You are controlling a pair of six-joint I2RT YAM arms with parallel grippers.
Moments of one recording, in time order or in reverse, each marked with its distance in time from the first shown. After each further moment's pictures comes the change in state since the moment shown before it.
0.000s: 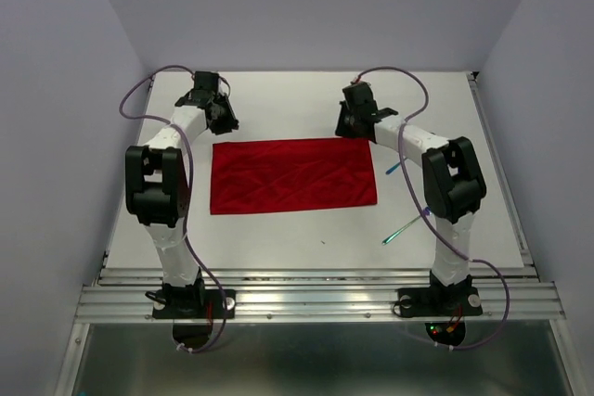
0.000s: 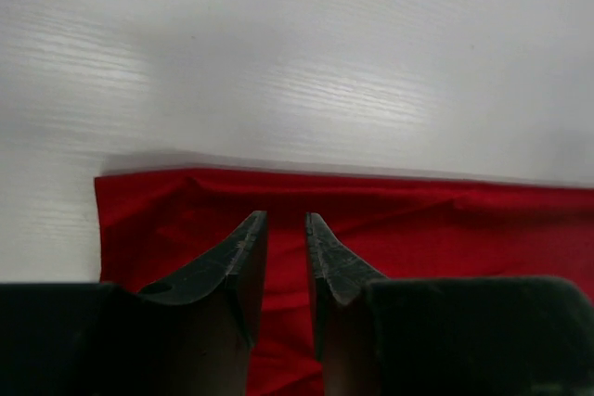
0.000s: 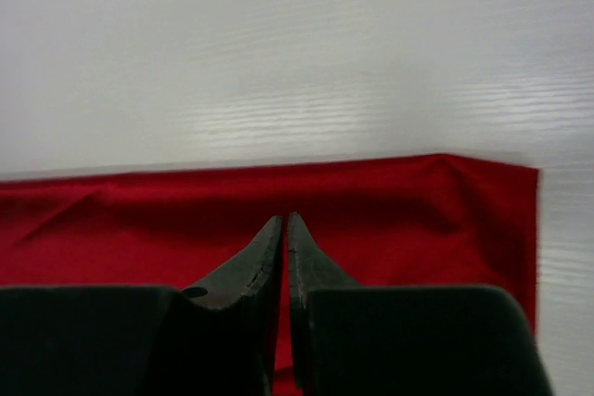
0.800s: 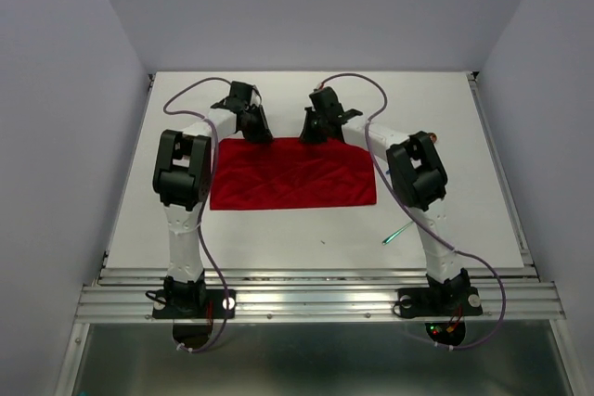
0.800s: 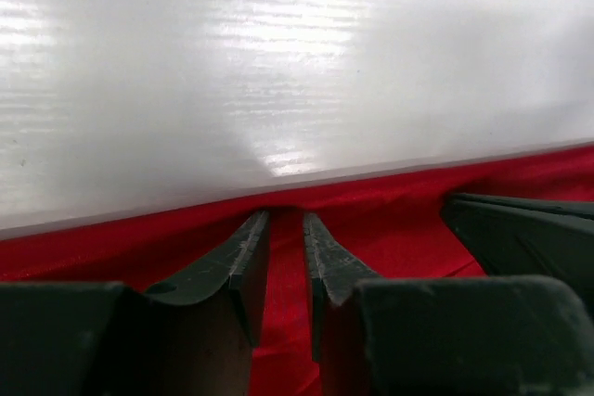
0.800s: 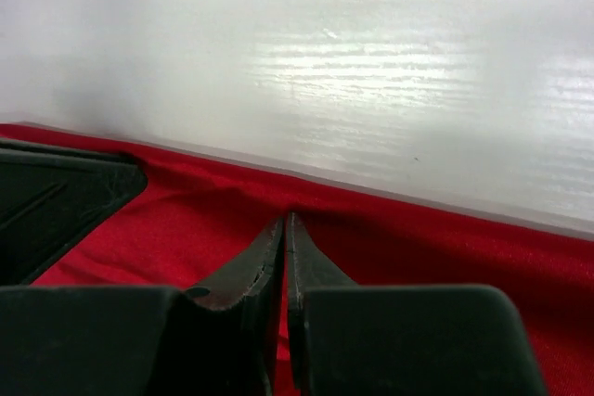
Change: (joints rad) left arm -0.143 0.193 0.052 0.089 0.175 -0.074; right arm 0.135 0.272 0.277 -0.006 -0.166 0.093
